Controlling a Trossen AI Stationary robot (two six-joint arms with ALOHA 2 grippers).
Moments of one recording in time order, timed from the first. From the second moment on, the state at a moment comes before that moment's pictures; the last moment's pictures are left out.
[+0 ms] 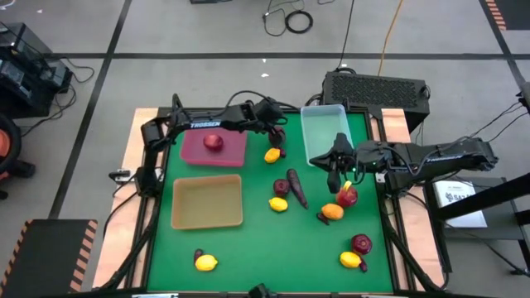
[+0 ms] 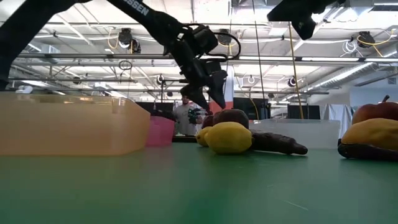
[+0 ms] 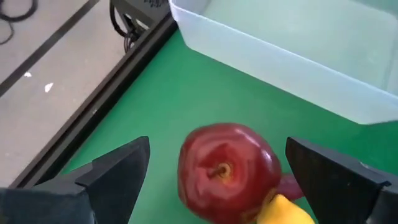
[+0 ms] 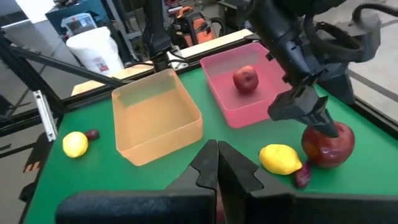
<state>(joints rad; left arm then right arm) 0.40 2.02 1.58 -0.40 -0.09 -0.10 0.09 0.91 0.81 -0.28 0.26 0.38</state>
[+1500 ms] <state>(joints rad) 0.45 1.84 1.60 -0.69 -0.11 -0.20 0.10 0.91 0.81 -0.34 0.28 0.36</state>
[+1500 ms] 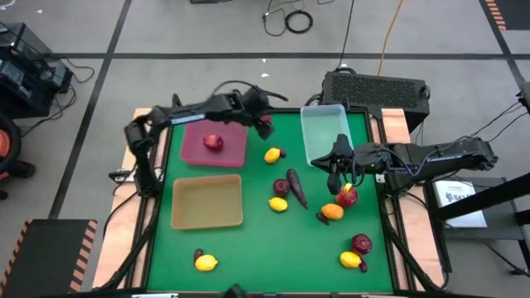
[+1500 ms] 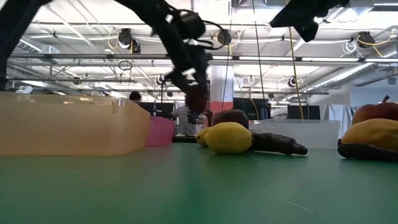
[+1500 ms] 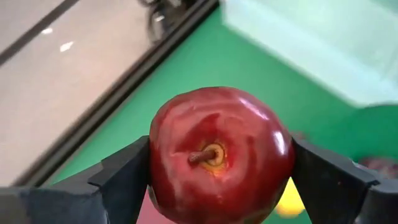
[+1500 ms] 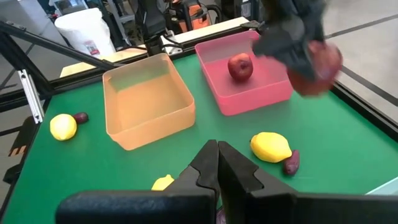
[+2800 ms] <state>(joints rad) 0.72 1.21 0.83 -0.66 -0.24 -0.39 0.10 1.00 0.81 -0.18 0.28 0.35</state>
